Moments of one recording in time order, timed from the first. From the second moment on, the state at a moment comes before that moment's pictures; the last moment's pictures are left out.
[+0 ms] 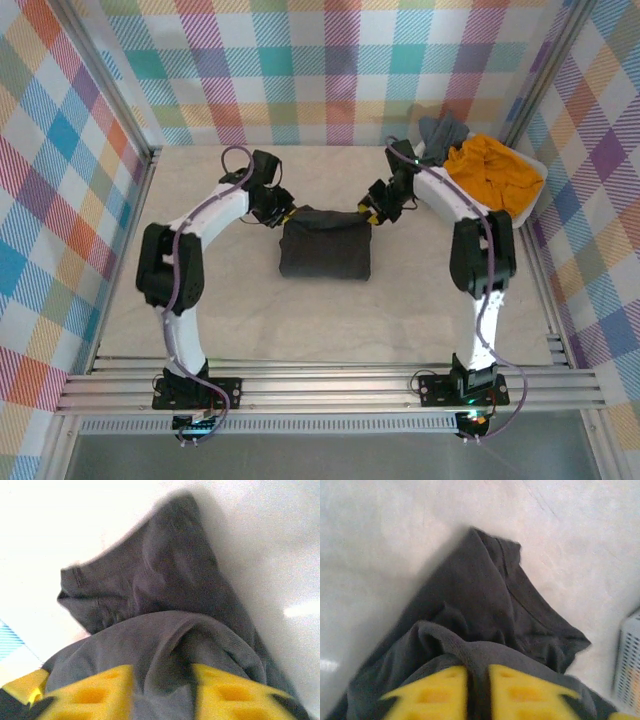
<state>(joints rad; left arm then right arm) -0.33 1.98 1.59 -0.69 0.21 -1.07 0.29 2.11 1.79 -0.90 -0.45 0.98</state>
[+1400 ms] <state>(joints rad) -0.86 1.73 0.74 0.30 -0.28 -1.86 0.41 1.08 0.85 -0.59 -0.44 0.92</state>
